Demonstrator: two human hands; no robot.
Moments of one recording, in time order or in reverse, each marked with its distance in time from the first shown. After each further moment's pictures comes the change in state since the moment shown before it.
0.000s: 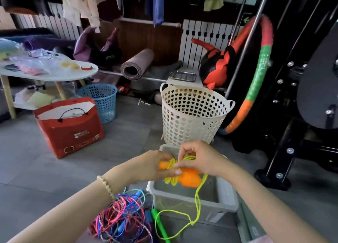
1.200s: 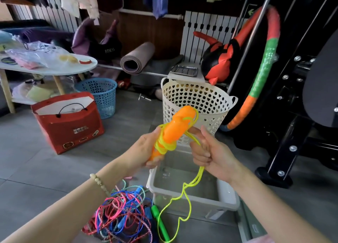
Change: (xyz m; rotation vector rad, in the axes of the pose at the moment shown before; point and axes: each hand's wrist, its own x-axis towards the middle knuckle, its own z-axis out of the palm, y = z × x) left_hand -0.004 0.016 -0.010 -0.976 0.140 -0.007; right_hand -0.002 0.005 -0.004 1.221 -0.042 0.164
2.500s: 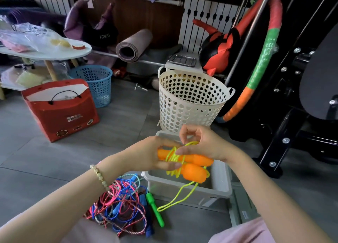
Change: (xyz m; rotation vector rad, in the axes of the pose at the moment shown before) left_hand 0.000 -0.012 0.007 0.736 -0.191 0.162; right_hand 0.002 -0.007 -0.005 -0.933 -0.098 -0.162
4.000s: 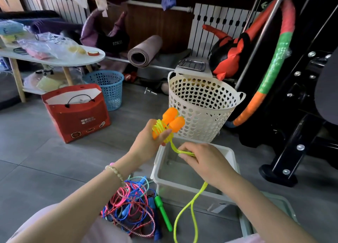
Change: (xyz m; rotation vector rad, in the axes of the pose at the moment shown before) left_hand 0.013 -0.037 -0.006 -0.191 0.600 -0.350; right_hand -0.010 -0.001 0.042 -0.717 0.212 0.003
